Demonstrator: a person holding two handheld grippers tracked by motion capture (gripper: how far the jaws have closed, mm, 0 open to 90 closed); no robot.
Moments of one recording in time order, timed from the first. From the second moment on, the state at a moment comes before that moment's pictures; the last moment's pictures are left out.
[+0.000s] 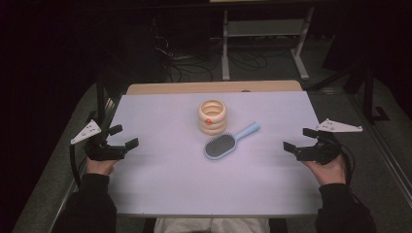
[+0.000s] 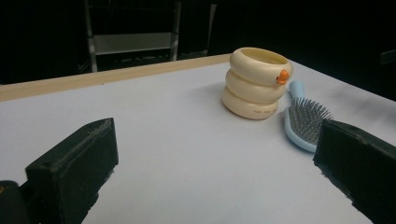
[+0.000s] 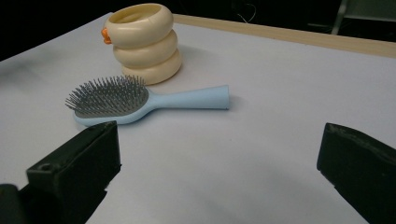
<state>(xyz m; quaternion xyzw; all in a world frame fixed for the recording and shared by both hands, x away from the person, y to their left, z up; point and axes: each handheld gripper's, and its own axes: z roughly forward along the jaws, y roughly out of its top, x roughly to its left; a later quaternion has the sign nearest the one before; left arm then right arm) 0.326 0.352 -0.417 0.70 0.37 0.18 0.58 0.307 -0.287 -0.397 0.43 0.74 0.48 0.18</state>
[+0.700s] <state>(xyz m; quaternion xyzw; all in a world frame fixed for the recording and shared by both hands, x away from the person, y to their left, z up) 0.323 0.349 -0.418 0.70 0.37 0.18 0.58 0.306 -0.289 -0.396 0.43 0.75 0.48 0.17</state>
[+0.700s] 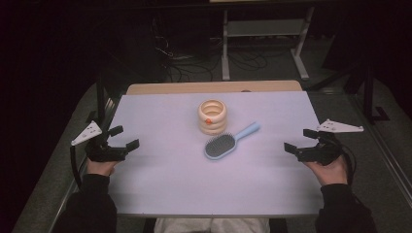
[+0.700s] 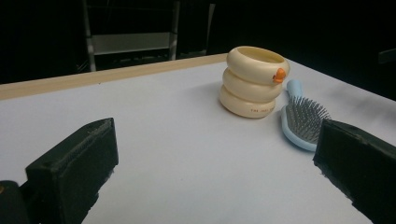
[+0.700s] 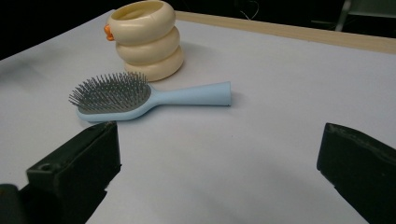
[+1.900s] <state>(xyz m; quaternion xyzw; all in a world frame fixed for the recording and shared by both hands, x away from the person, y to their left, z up) 0.320 0.348 -0.421 0.70 0.37 0.18 0.58 0.326 -0.272 -0.371 0.41 0.77 0.47 0.16</state>
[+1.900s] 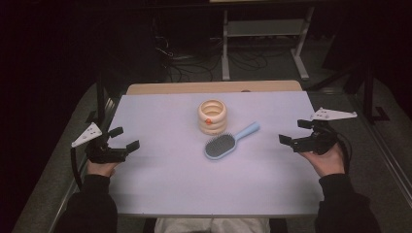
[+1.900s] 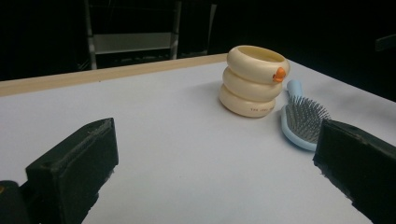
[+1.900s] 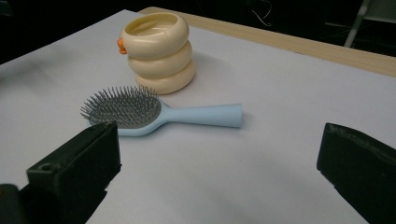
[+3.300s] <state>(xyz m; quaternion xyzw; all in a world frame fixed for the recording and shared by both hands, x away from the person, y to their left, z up) 0.321 0.348 -0.421 0.70 0.37 0.18 0.58 0.374 -0.234 -0.334 0.36 0.81 0.45 0.14</state>
